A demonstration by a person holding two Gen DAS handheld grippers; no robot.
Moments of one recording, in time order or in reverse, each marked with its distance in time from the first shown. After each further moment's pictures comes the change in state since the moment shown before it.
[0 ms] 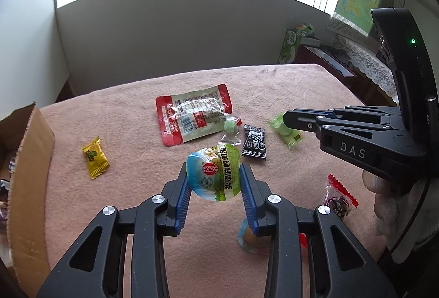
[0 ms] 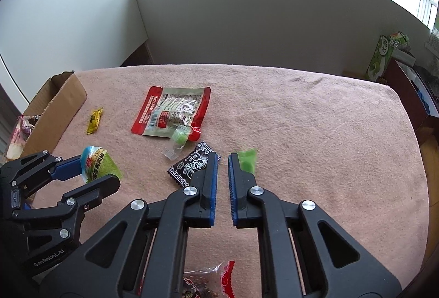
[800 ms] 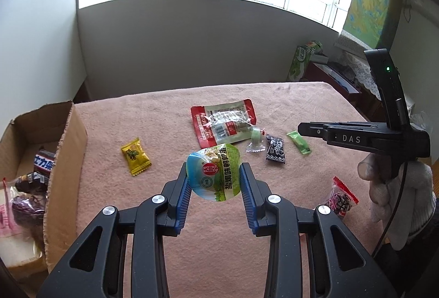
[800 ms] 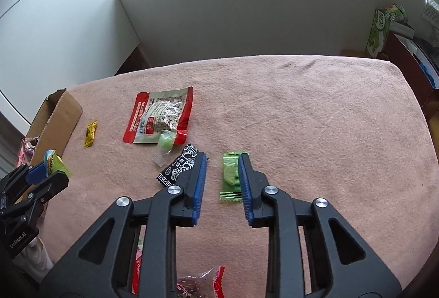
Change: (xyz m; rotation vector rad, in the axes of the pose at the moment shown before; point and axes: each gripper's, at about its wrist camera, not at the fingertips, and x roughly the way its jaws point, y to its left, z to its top) left arm -0.026 0.030 -0.001 -0.052 -0.055 0.021; right arm 0.015 -0.031 0.006 0.125 0.060 0.038
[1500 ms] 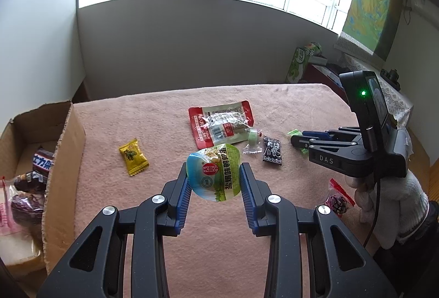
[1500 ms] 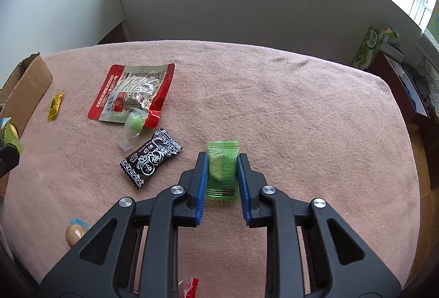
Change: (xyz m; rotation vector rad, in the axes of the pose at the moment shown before) left arm -0.005 0.001 0.001 -0.005 -0.010 -0.005; right arm 0.021 0.012 -0.011 -0.134 0.021 -0.172
